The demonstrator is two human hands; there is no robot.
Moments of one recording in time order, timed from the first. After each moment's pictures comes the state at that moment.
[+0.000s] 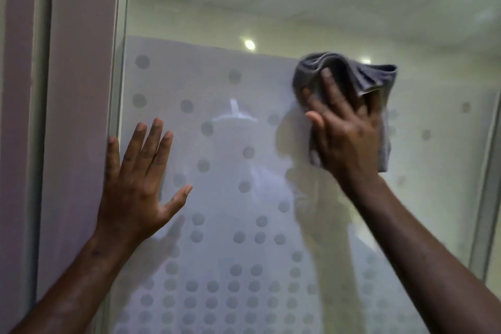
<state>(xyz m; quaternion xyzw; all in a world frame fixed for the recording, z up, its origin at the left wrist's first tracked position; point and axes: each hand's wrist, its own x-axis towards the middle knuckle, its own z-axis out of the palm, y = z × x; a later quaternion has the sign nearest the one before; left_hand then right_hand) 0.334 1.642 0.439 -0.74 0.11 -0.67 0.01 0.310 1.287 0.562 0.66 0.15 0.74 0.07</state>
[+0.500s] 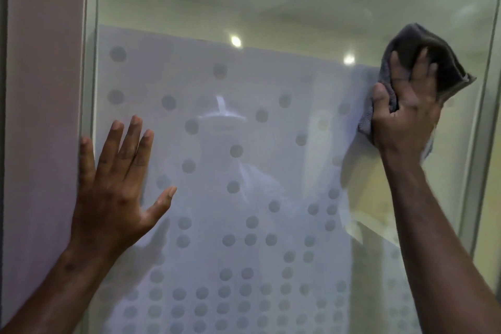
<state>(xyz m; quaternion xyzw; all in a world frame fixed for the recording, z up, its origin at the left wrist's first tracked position) 0.341 1.642 0.437 -0.72 0.12 -0.68 0.01 0.318 1.196 0.593 0.67 -0.01 0.73 -0.13</state>
